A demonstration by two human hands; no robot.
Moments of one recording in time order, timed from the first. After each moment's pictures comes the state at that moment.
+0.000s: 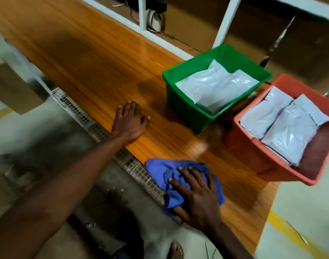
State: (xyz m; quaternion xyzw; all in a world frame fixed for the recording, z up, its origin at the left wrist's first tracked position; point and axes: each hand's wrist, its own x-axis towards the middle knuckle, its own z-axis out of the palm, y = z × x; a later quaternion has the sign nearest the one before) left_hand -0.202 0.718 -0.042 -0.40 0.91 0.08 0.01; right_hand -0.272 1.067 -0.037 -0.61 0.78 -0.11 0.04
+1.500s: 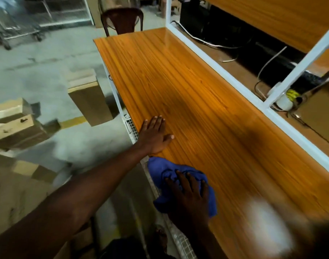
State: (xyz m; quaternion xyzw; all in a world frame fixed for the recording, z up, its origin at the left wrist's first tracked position) left_hand -0.064 0.276 -0.035 -0.48 0.87 0.09 0.04; right_hand -0.160 0.525 -0.039 -0.68 0.72 -0.09 0.07
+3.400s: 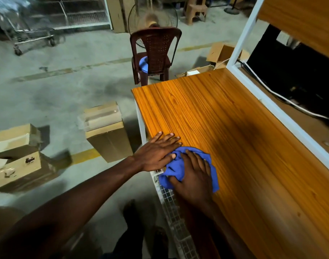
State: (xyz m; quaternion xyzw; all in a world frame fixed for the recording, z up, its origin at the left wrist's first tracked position) left_hand 0.120 -0.221 -0.051 -0.29 0.95 0.14 -0.03; right_hand -0.040 -0.082 -0.045 -0.65 0.73 -0.18 0.08
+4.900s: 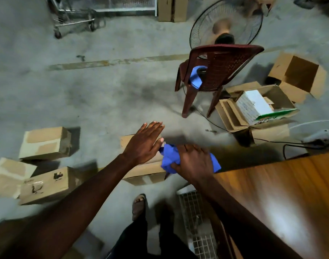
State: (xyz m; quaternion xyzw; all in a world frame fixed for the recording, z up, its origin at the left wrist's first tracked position) left_hand 0.372 -0.605 -0.089 -0.52 0.83 0.13 -0.14; right_hand 0.163 -0.554 -0.050 -0.81 0.58 0.04 0.04
